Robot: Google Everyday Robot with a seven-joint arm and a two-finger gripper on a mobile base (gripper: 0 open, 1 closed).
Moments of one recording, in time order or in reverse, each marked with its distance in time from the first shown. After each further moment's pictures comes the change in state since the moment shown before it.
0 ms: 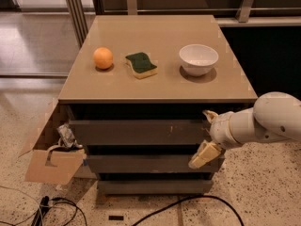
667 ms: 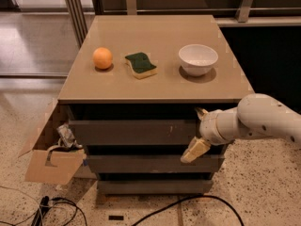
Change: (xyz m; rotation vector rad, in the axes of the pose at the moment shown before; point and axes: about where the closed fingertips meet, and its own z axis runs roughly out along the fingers) arm -0.006 -0.019 0.033 0.043 -0.001 -0.049
